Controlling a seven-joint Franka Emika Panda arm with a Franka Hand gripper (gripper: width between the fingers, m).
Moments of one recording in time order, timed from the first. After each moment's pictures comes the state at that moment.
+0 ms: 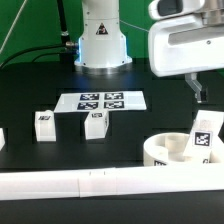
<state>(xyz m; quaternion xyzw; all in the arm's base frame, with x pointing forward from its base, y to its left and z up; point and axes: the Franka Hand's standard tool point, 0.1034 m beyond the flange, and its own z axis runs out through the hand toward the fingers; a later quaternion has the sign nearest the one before) 0.644 0.150 0.118 -0.99 0.07 -0.03 0.08</state>
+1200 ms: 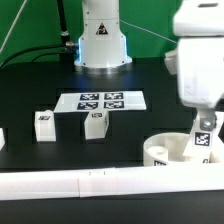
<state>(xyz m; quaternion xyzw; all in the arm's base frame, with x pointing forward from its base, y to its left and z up) 0.638 0.130 0.076 -0.85 -0.52 -0.05 -0.02</state>
